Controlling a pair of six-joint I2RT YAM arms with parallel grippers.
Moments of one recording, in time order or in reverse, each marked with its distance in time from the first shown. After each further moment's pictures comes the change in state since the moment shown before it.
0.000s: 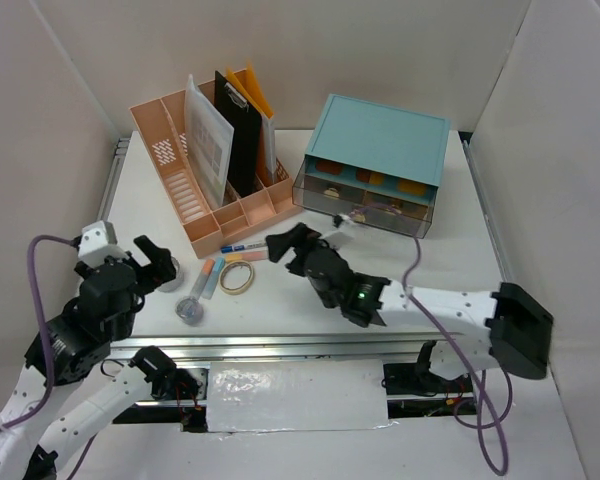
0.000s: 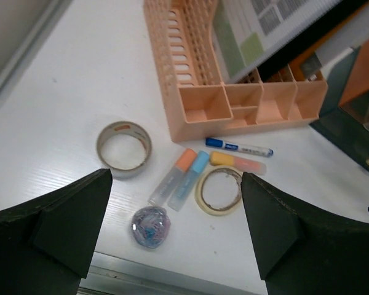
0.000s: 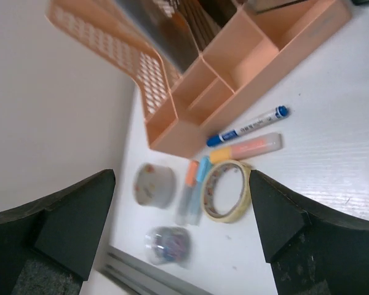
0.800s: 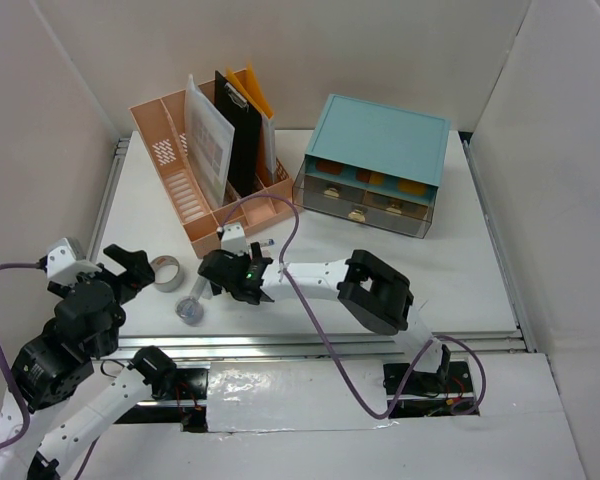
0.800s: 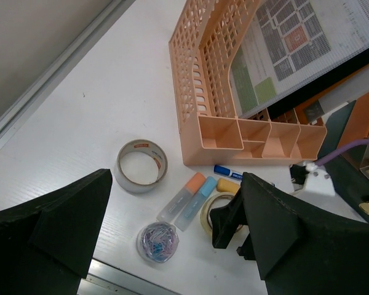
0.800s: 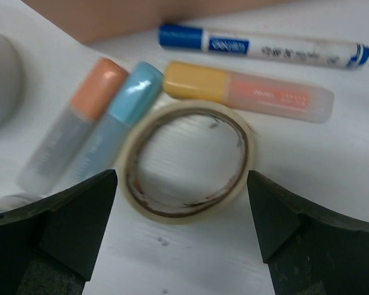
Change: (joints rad) left arm 0.003 -0.120 0.021 -0.069 -0.174 -0.072; right arm 0.090 0.908 0.919 -0.615 -0.127 -0.418
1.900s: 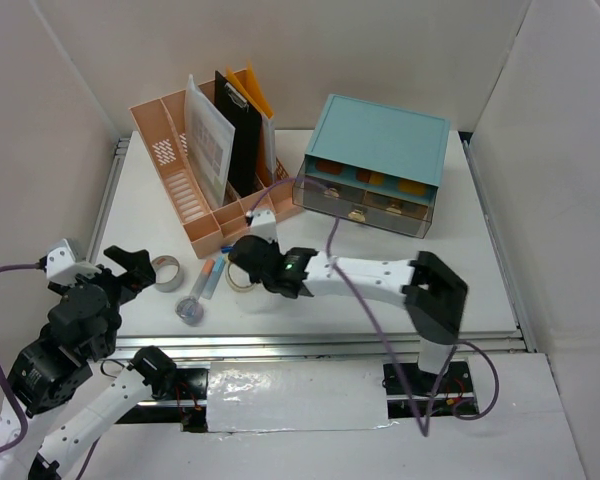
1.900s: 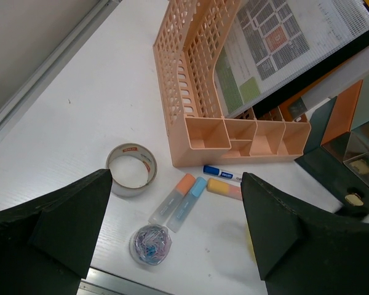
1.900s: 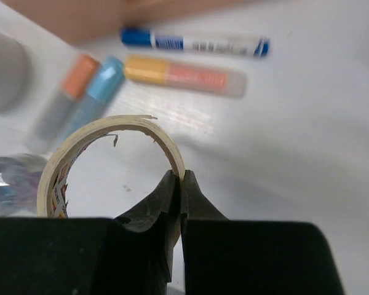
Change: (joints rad) left arm 0.000 -0.028 -0.013 0.055 0.047 0.052; right arm -0.040 -0.285 -0.257 -0.043 -0.047 0.005
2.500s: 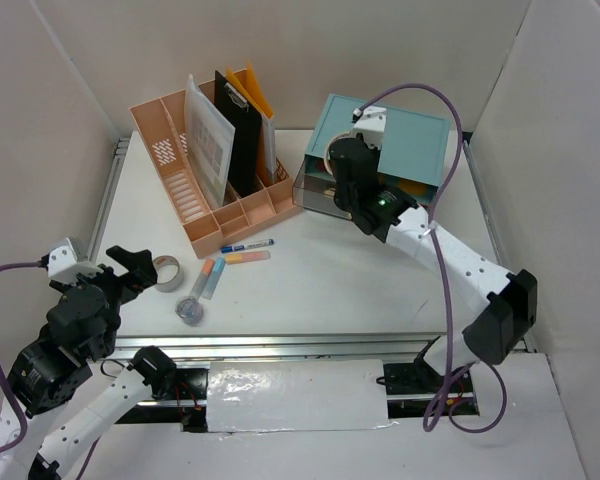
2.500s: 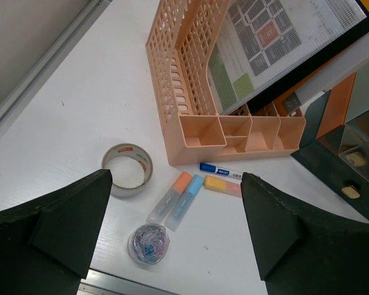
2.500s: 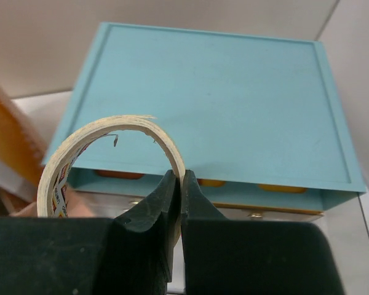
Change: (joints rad) left arm 0.000 -0.004 0.000 0.016 0.028 0.026; right arm -0.450 -0.401 0.071 0.149 0.393 -0.498
